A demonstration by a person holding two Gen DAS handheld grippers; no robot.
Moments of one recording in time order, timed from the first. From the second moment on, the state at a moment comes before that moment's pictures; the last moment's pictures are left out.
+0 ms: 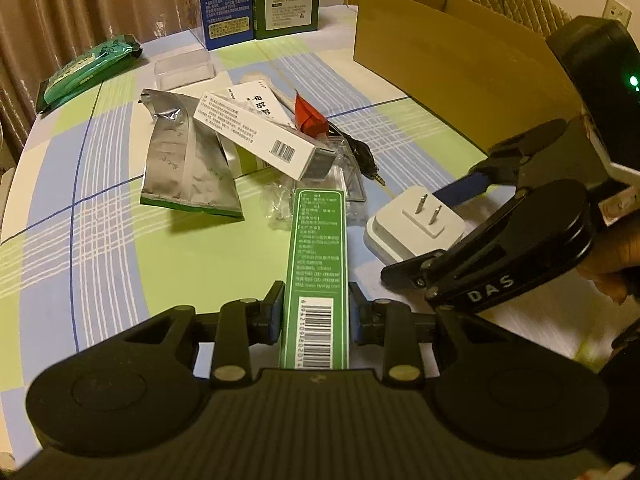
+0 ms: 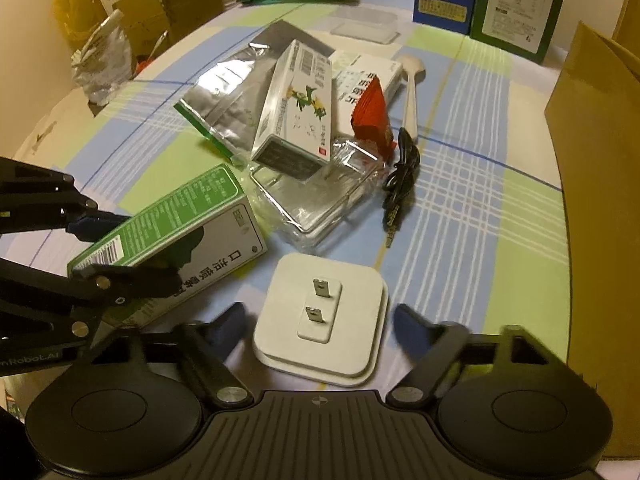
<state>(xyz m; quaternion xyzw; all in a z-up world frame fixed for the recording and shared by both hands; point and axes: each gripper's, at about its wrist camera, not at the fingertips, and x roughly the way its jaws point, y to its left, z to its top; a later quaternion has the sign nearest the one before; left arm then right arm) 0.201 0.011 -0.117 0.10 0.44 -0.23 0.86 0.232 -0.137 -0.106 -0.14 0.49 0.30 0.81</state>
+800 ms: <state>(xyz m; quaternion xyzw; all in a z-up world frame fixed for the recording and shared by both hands) 0.214 -0.004 -0.119 0.11 0.47 -0.21 0.85 0.224 -0.162 -0.091 -0.14 0.47 0.27 0.83</state>
